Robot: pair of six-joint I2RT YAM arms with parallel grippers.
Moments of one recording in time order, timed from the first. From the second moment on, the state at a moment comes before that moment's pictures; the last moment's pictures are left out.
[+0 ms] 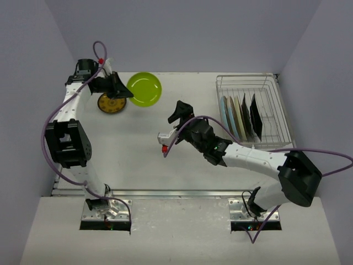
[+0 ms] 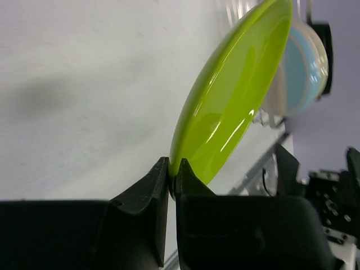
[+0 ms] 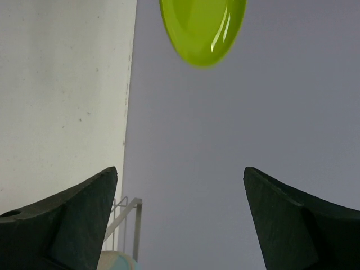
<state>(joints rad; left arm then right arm) 0.13 1.80 1.63 -0.76 0.89 -0.19 0.91 1.44 0.79 0.44 0.28 -1.54</state>
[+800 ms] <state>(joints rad) 0.45 2.31 1.96 -0.70 0.67 -0.19 0.67 1.36 1.26 -0.38 0.33 -0.83</state>
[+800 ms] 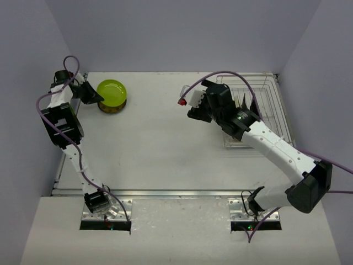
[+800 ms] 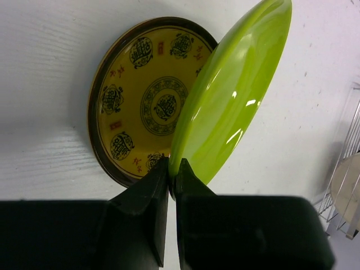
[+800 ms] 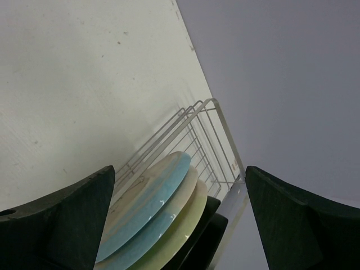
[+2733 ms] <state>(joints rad) -0.14 1.57 1.49 -0.52 -0.09 0.35 -0.18 1.83 1.66 -1.04 -0.25 -0.32</state>
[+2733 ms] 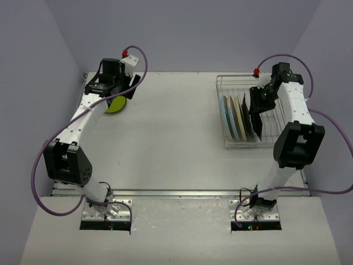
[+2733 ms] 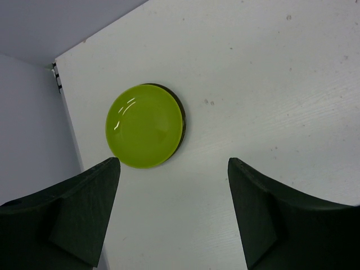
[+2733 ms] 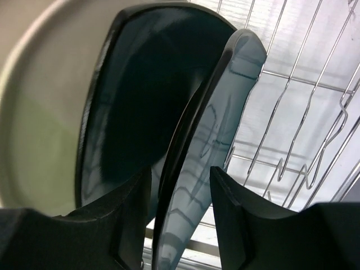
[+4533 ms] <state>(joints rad) 0.13 1.79 1.87 -0.89 1.06 -0.07 0.78 1.18 0.76 -0.05 -0.27 -1.64</state>
